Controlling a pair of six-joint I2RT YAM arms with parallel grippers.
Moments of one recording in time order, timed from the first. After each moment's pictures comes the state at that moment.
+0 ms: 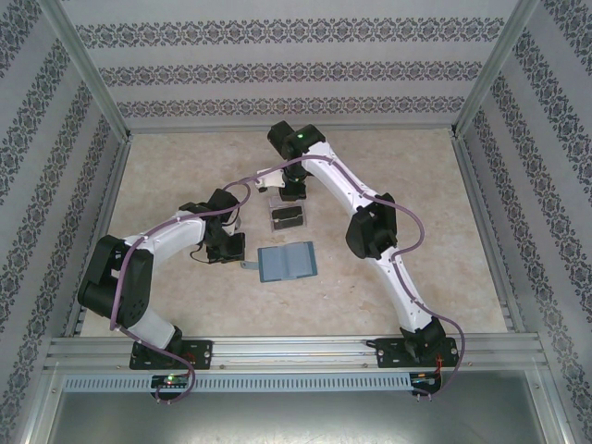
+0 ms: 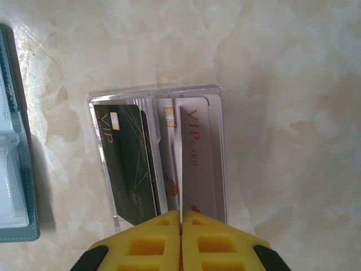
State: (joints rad) left arm -0.35 1.57 0.93 -0.76 0.26 -0.48; right arm 0.59 2.53 2.60 -1.46 -0.15 -1.03
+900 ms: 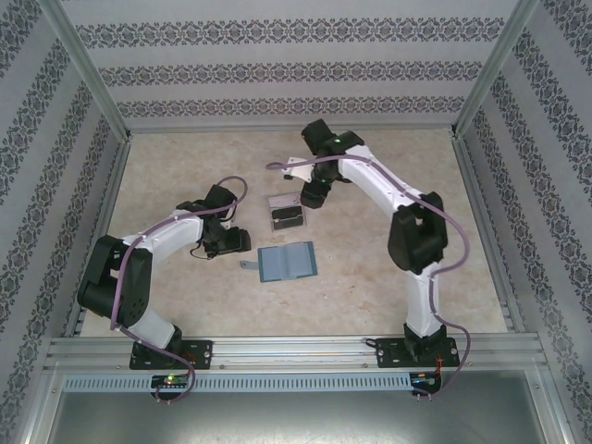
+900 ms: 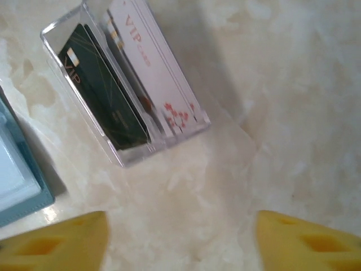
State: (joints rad) left arm -0.32 1.57 0.94 -0.68 0.15 -0.49; right arm 0.49 2.03 1.85 -1.03 -0.12 -0.73
